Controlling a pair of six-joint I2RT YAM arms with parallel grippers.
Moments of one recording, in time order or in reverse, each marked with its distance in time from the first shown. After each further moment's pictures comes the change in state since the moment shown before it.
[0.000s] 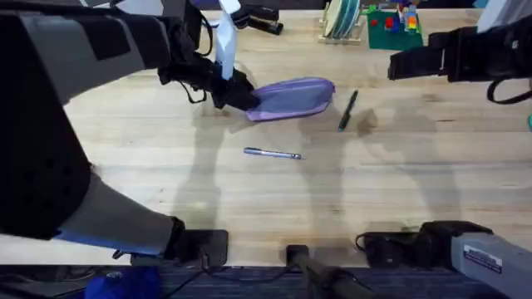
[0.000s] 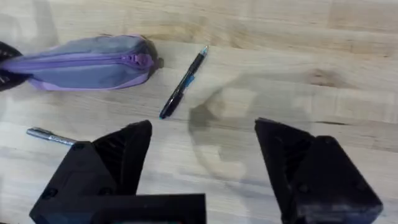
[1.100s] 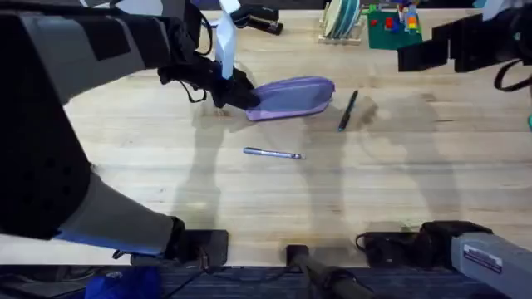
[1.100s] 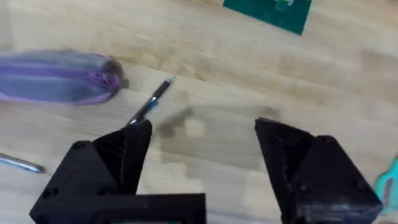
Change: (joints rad) left arm 0.000 0.000 0.000 0.015 0.001 -0.001; right arm 0.000 0.000 0.000 0.125 0.107 -0.184
